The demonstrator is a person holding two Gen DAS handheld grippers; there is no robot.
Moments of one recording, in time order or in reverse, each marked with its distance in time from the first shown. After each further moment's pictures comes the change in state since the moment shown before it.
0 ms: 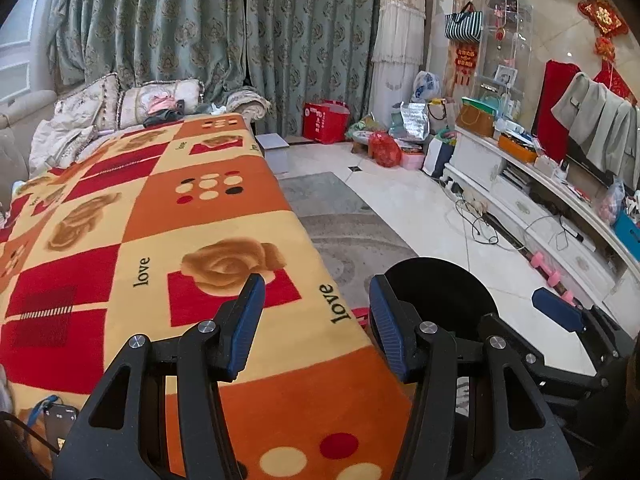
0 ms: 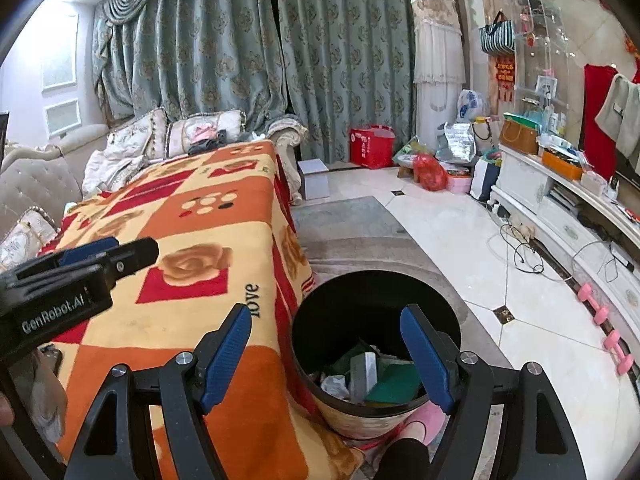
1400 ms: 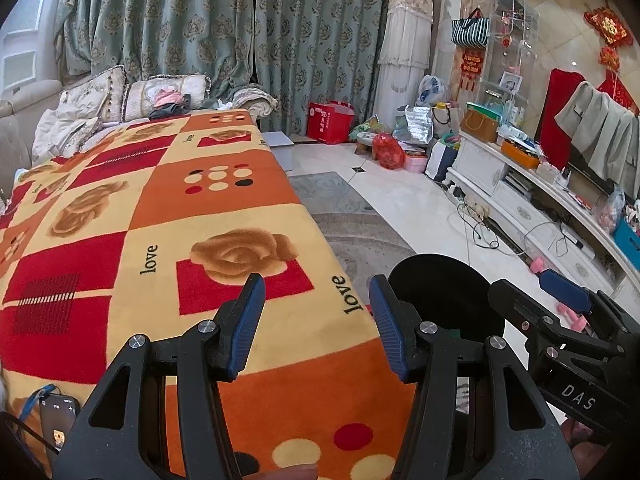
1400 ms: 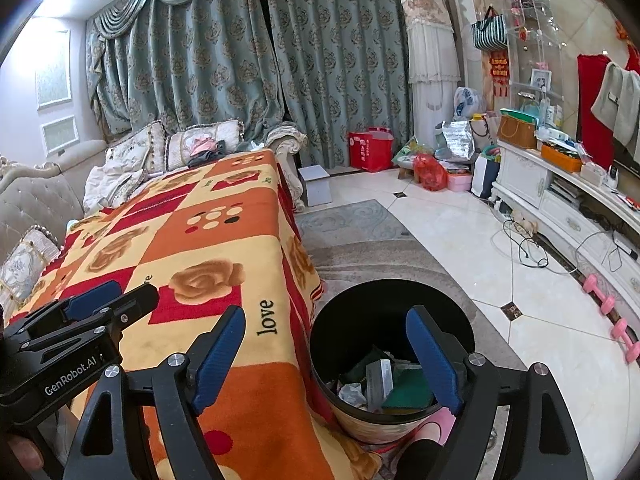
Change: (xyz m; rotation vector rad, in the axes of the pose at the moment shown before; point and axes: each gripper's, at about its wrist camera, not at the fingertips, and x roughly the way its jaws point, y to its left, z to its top) left arm -0.006 0.009 -0.012 -0.022 0.002 -0.001; right arm -0.001 0.010 0.009 0.046 -0.015 0.008
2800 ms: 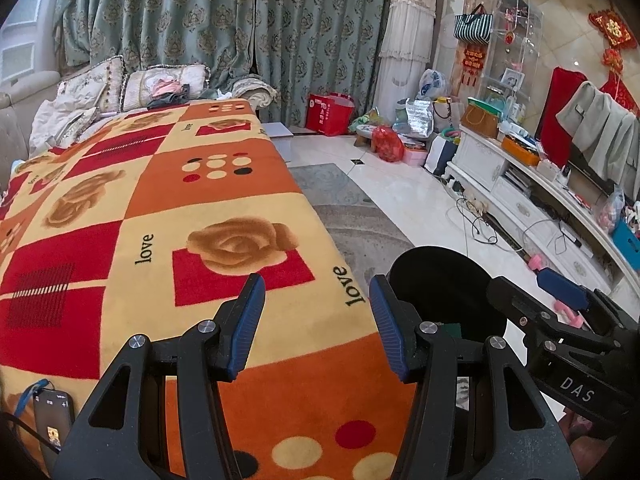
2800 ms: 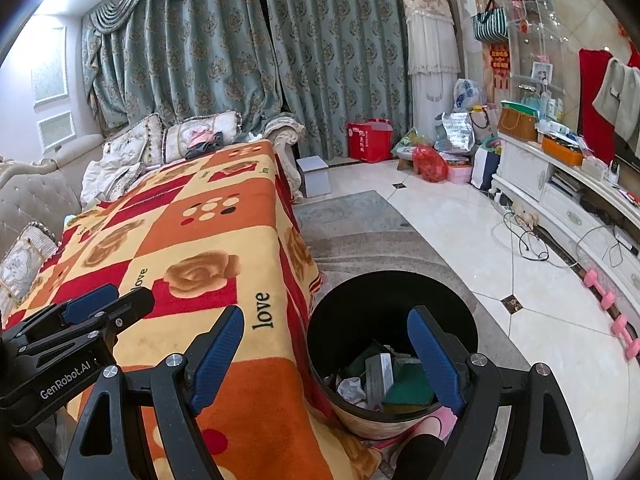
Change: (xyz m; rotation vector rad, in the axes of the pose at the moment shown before) left arm 0.008 -0.002 -0.004 -0.019 0.028 -0.007; right arm 0.011 -0.004 -0.001 0.003 0.033 0.001
